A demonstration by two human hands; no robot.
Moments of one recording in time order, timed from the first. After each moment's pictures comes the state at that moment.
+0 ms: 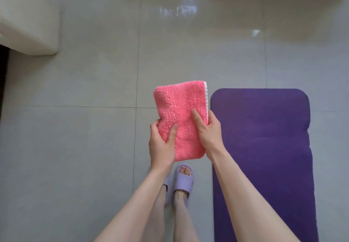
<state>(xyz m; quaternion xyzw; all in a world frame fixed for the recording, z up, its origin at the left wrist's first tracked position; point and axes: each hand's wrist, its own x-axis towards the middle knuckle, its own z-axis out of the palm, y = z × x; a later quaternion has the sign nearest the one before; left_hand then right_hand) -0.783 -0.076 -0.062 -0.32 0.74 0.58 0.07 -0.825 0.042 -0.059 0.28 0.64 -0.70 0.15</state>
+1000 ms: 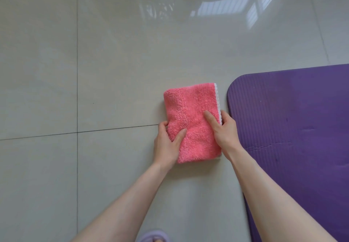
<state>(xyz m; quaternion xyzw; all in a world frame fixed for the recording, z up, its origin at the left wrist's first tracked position) -0.872 -0.030 -0.503 -0.24 0.79 0.52 0.22 -0.891 0.131 -0.502 0.31 0.70 -0.63 0.15</state>
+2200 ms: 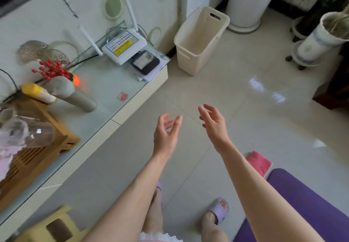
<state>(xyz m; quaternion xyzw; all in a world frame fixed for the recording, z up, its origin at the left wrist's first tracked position) -0.605 -0.451 0.212 -0.49 0.62 0.59 -0.16 -0.717 -0.365 0.223 -0.06 0.76 -0.55 0.34</state>
